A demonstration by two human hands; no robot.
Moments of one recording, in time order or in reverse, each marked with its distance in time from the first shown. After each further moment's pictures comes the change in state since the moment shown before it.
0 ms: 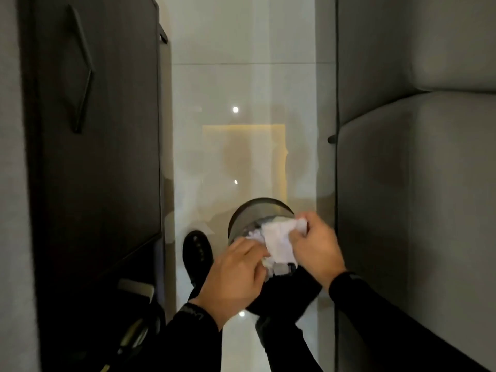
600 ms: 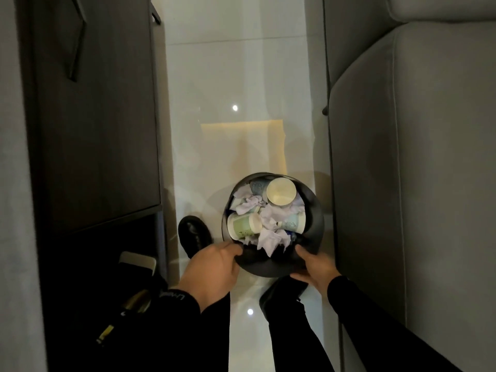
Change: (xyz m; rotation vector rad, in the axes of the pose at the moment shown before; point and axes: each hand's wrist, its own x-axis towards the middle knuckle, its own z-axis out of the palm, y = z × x) left_hand -0.067 -0.021 0.028 0.233 -0.346 -0.282; right_hand -0.038 0.140 0.056 0.686 -0.107 0.748
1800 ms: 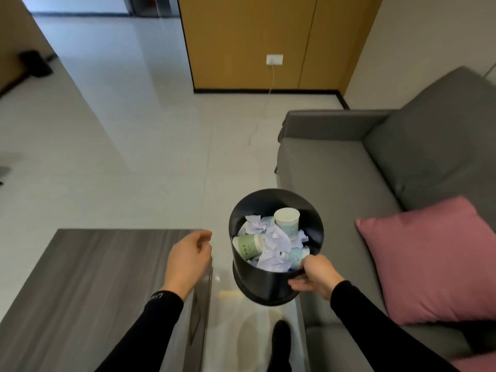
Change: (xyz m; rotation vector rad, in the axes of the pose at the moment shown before) left_hand -0.154 0.141 -0.599 -0.498 0.902 -0.034; right_hand -0.570 -0.407 0.050 -0.144 -0.129 -0.627
